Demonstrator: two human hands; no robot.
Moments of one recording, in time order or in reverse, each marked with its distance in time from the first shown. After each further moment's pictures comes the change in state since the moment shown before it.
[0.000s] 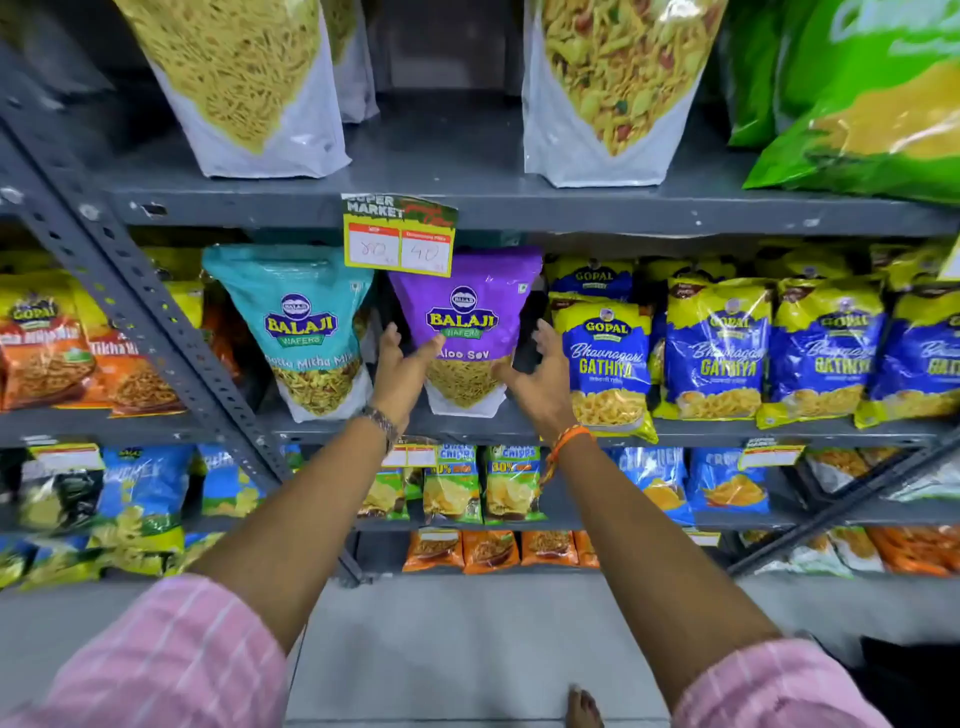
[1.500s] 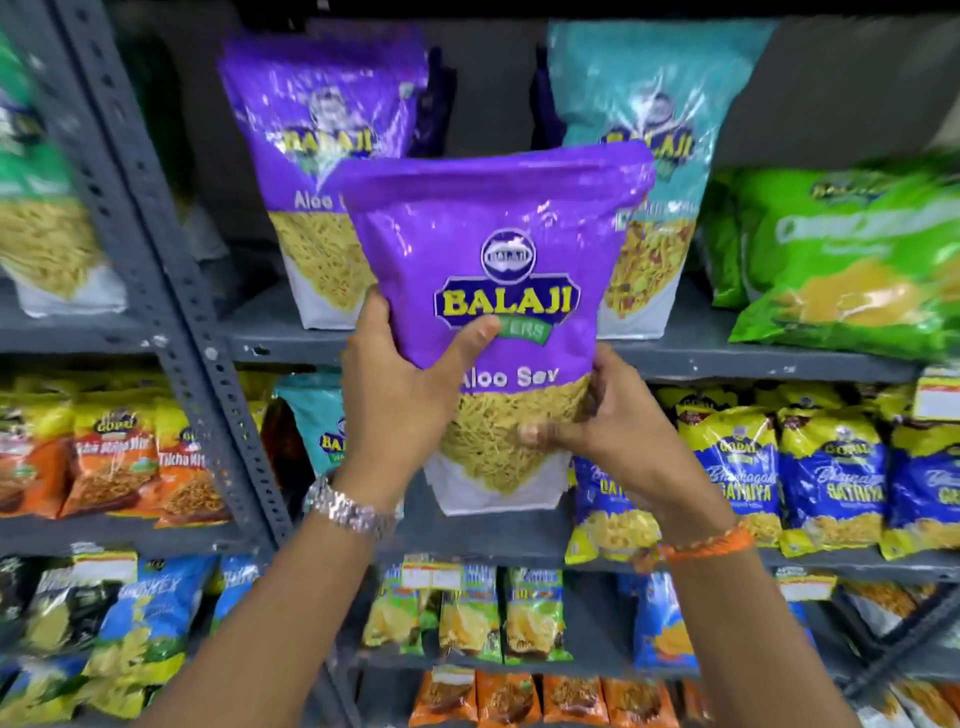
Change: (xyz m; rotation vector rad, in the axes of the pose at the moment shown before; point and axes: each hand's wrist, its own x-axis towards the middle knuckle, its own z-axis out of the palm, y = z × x) left_hand -0.128 0.199 -0.028 0.047 0.226 0.750; right_hand -0.084 -0.218 -0.072 0.279 -0.400 -0.277
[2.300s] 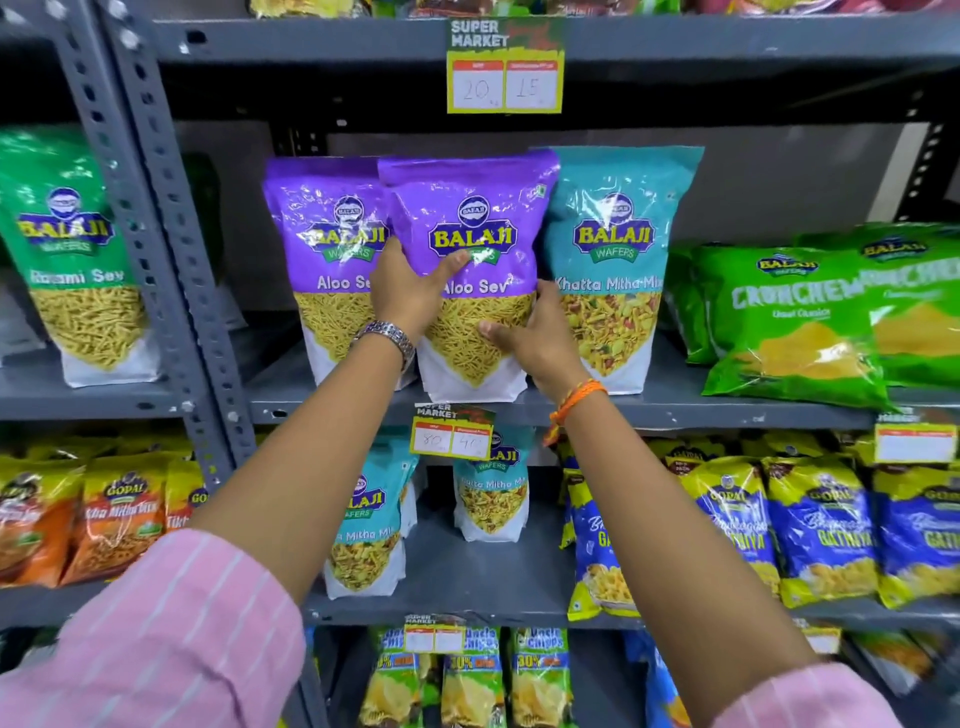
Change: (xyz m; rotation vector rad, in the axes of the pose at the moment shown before) left_hand 0.150 0.022 0.037 0.263 -0.027 -0.022; right_hand 0.152 -0.026 0.020 -0.153 0.301 -0.124
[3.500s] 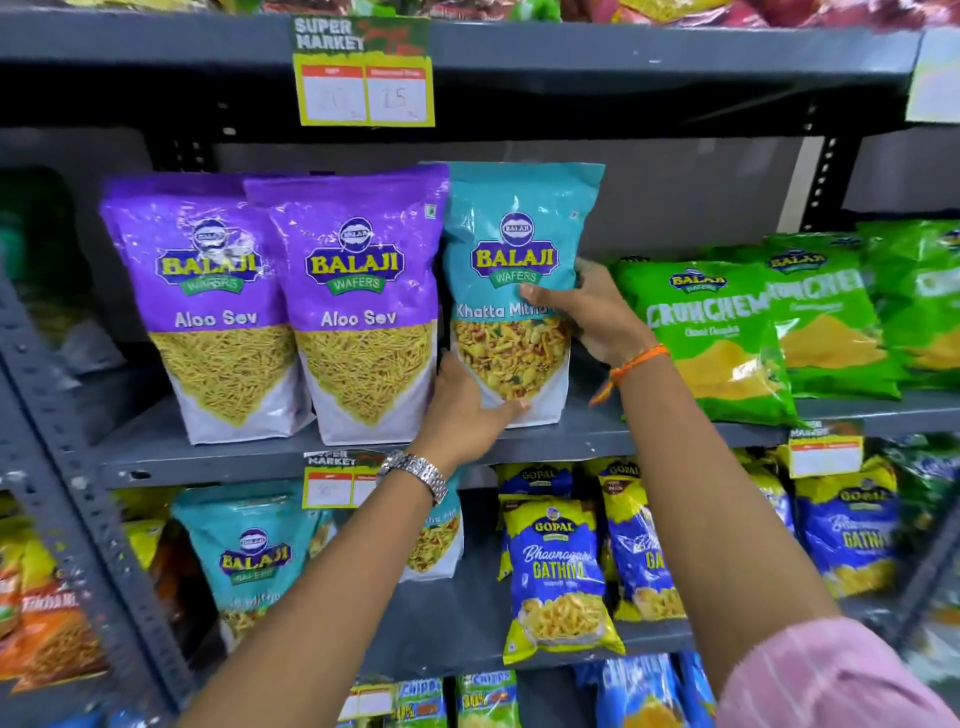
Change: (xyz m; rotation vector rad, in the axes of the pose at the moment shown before) left_hand -0.094 -0.003 0.129 0.105 -0.516 0.043; right_hand 0.069 -0.017 -0.161 0.123 -0.120 0.001
